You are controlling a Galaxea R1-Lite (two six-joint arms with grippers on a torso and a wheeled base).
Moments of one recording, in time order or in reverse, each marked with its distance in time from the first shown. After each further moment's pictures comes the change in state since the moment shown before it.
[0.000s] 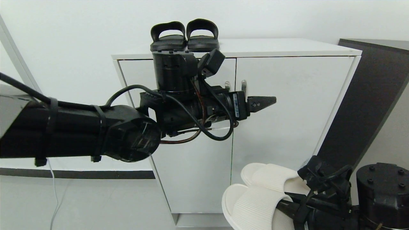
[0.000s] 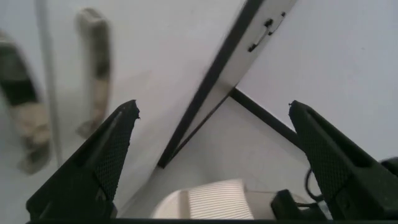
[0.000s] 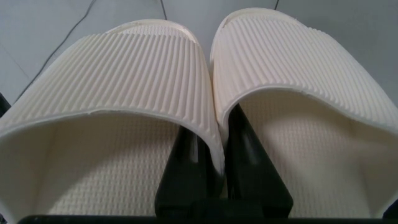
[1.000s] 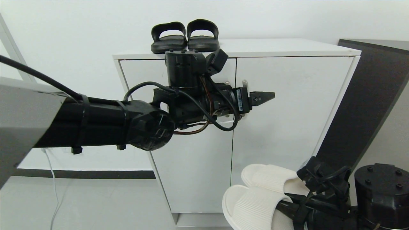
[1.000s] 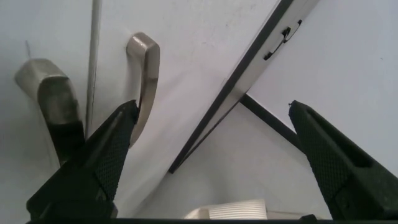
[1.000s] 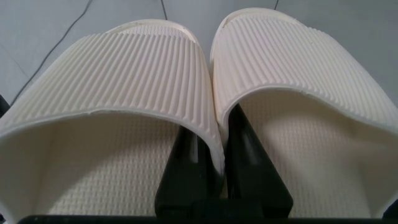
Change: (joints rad) left arm 0.028 0.097 -0.130 0.037 0.026 -0.007; right arm -0.003 0.007 0.003 0.000 0.000 -0.001
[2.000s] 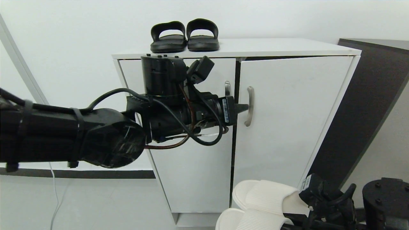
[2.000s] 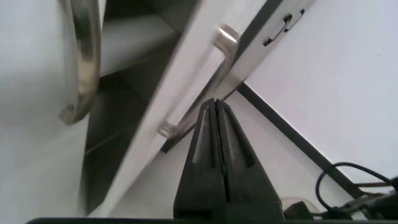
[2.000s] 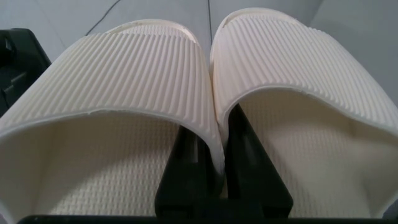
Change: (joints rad) left arm -0.035 -0.173 0.234 -0.007 -0.001 -0.026; right arm 0.066 -0.034 0.057 0.001 0.093 -0.004
